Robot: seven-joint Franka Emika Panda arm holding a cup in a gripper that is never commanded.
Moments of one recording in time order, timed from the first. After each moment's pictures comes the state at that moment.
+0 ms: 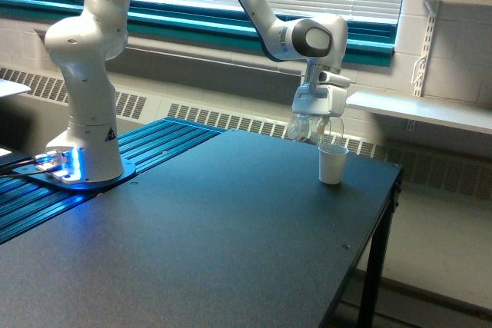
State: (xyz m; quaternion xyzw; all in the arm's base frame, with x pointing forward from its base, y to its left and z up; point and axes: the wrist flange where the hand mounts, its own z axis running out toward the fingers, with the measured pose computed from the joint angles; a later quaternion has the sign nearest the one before) arm 0.482 0.305 0.246 0.99 0.01 0.01 0.16
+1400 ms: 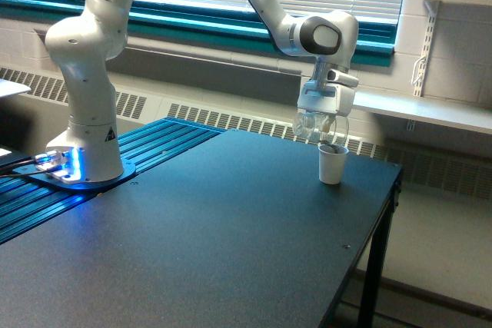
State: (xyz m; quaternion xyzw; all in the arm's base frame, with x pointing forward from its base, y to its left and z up) arm 0.496 0.314 0.253 0.99 0.02 -0.01 0.15
